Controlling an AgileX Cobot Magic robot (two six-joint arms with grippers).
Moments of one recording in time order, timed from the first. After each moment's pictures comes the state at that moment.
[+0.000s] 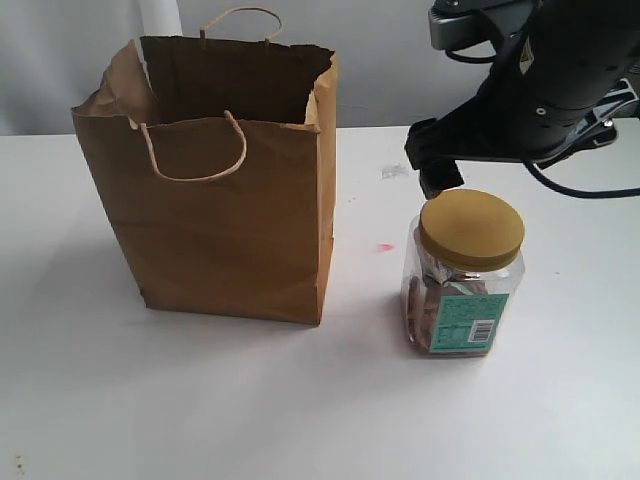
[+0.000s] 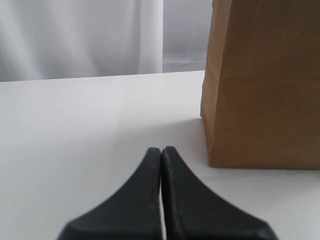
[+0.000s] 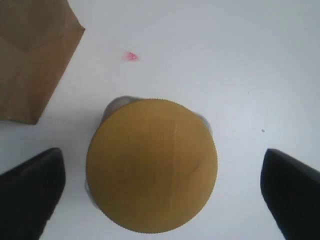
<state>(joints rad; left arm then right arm) -0.01 0.00 0.00 0.23 0.32 -0.23 0.23 1.57 -1.36 -0.22 1.04 0.30</state>
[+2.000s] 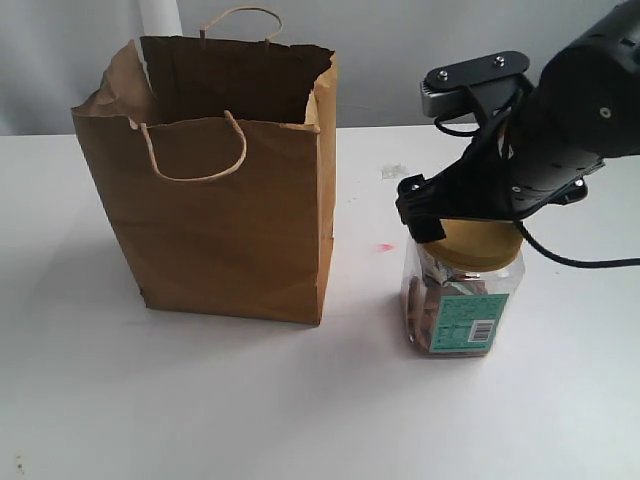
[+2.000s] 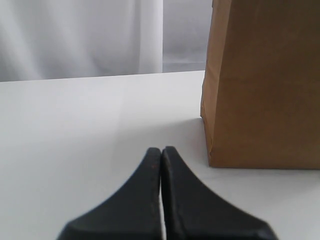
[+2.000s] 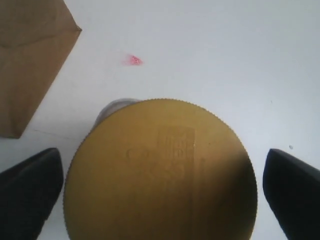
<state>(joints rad) -0.01 0.00 0.00 0.23 0.32 -0.23 0.23 1.59 -1.12 -0.30 0.73 0.39</state>
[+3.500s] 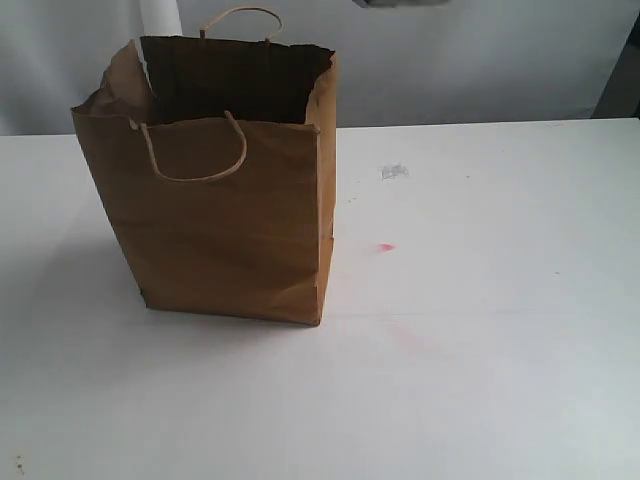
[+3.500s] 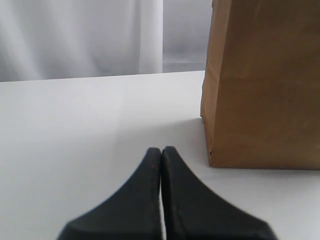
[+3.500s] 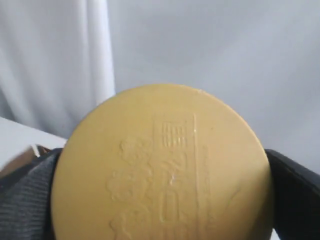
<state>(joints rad) -0.01 0.00 0.00 0.23 0.32 -0.23 0.34 1.41 -1.69 -0.40 0.71 0.34</state>
